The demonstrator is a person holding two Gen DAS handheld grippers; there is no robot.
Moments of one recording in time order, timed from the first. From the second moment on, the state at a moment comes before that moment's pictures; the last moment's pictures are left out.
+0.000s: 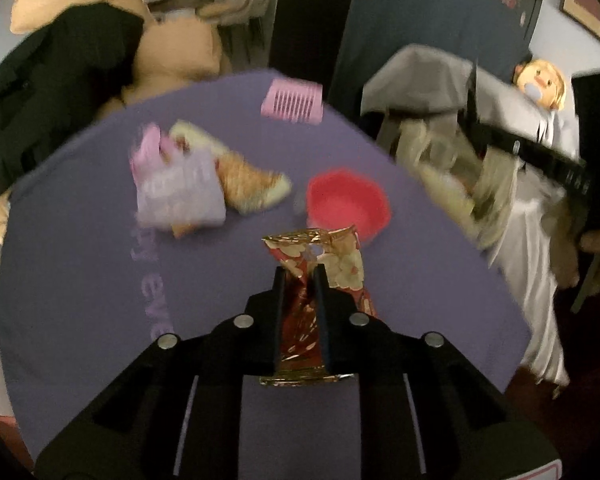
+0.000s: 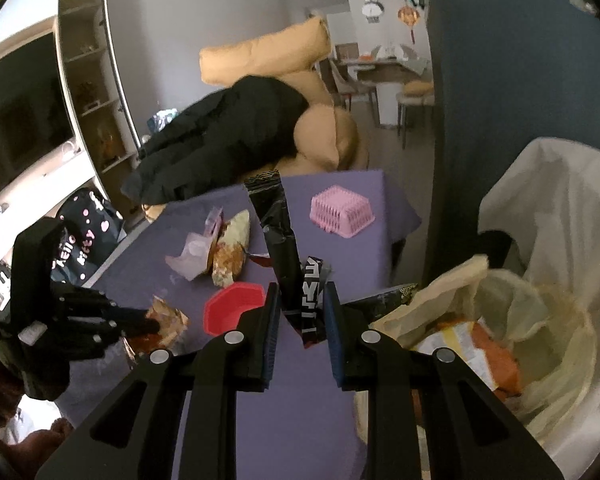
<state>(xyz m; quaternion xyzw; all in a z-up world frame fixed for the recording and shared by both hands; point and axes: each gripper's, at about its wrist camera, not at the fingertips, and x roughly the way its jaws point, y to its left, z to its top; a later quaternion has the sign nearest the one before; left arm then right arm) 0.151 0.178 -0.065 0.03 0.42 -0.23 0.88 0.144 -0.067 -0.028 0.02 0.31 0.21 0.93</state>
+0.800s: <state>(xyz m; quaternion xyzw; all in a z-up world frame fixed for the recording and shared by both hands) 0.222 -0.040 -0.030 0.00 0.38 -0.33 0.86 0.132 -0.228 0.020 0.01 0.23 0.05 0.97</state>
